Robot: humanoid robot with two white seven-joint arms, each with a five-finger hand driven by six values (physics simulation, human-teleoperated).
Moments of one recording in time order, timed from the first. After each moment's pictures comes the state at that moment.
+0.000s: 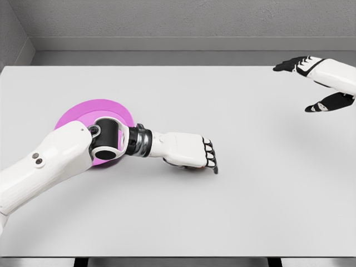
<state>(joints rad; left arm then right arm) -0.84 0.41 -1.10 -1.44 -0.67 -0.61 -0.38 -0.47 -0.86 0.22 -1.45 0.11 -0.61 0.61</state>
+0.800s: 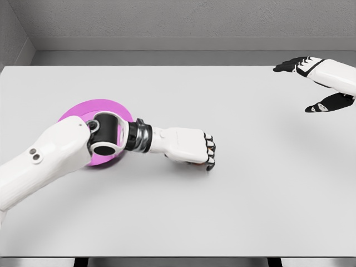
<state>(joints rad) -0.87 0.42 -1.10 -1.46 -0.66 -0.61 -0.38 -0.47 -0.86 0.22 -1.45 0.11 -0.61 0.61</state>
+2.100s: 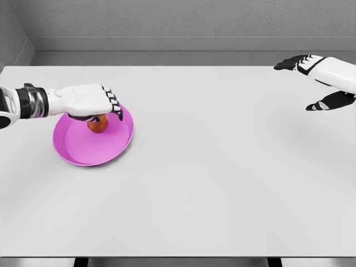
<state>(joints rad) -0.88 0.83 -0.94 -1.41 -0.55 -0.61 -0.38 -0.48 -0.87 0.22 -1.46 0.11 -0.61 0.61</state>
